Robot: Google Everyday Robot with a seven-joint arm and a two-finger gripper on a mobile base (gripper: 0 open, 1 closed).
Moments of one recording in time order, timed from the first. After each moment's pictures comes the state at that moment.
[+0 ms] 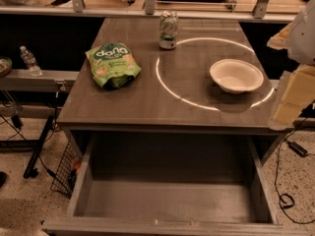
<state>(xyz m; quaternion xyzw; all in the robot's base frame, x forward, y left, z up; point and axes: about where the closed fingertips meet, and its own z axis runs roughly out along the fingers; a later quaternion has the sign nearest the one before) 0.438 -0.216 0.978 -0.60 0.78 -0.04 0.16</state>
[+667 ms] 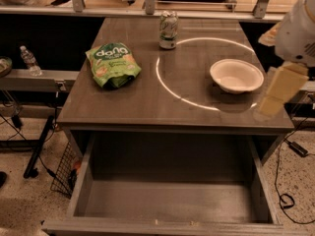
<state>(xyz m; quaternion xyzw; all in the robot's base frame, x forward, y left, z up) 0.463 -0.207 0.970 -0.60 0.78 -0.04 0.19</state>
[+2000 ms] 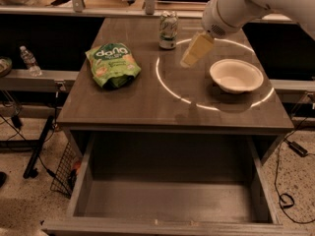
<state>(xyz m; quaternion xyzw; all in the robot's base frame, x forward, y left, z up) 0.674 -0.118 0.955 -0.53 0.75 -0.06 0.39</state>
